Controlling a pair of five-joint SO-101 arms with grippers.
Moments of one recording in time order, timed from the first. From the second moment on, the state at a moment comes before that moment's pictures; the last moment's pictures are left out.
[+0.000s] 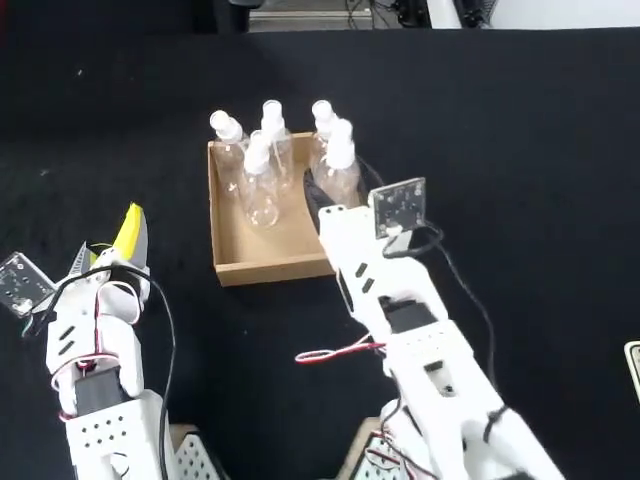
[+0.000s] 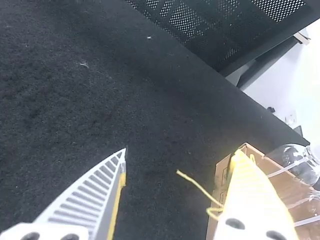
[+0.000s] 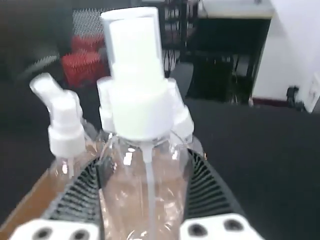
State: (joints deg) left arm -23.2 -97.0 96.5 27.6 26.1; right arm -17.1 -39.3 79.1 -19.6 -4.2
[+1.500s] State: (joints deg) left arm -23.2 -97.0 96.5 27.6 26.1; right arm -17.1 -3.1 74.5 -48.2 -4.2
